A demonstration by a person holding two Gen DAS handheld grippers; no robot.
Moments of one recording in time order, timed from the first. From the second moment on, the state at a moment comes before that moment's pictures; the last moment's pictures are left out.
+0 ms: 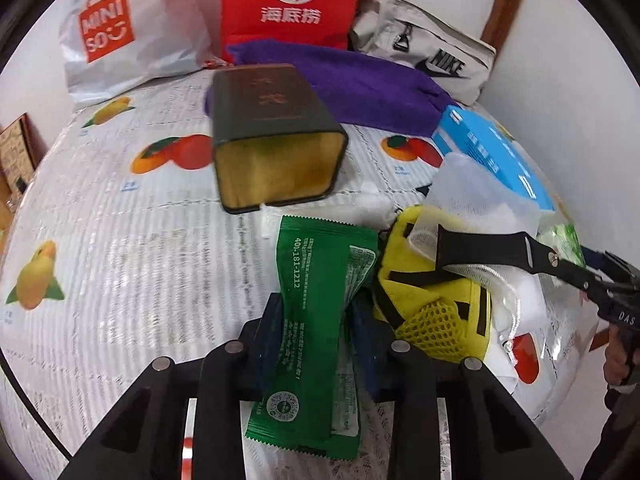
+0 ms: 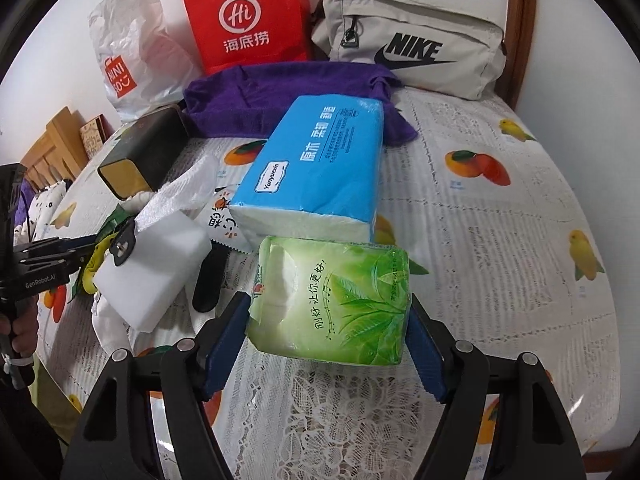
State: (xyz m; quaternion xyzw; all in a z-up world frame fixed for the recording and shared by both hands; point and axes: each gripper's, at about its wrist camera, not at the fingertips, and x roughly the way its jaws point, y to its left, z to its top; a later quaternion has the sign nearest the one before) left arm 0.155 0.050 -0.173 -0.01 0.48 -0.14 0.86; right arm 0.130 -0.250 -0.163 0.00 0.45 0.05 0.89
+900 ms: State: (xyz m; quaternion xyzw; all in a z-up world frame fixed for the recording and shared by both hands) left arm 0.141 0.069 -0.138 -0.04 0.48 -0.06 0.87; right arm 0.119 -0.255 -0.154 0.02 0.43 0.07 0.90
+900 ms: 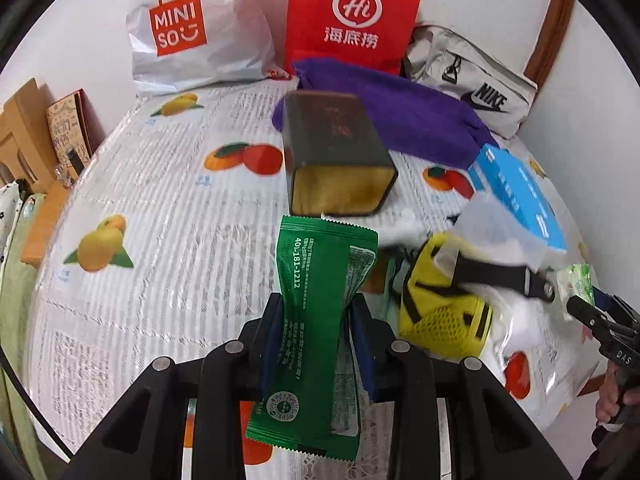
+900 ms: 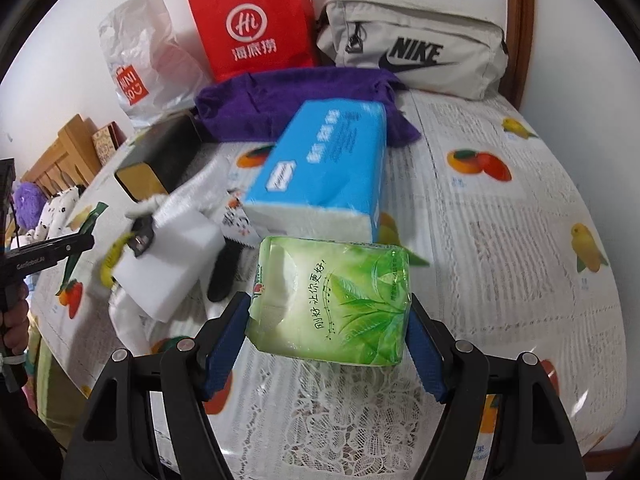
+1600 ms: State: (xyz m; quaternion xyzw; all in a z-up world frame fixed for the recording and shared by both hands) left arm 0.223 0.062 -0.069 -0.04 0.45 -0.06 0.89; right arm 0.190 -0.246 -0.068 -0.01 0.38 0.08 0.92
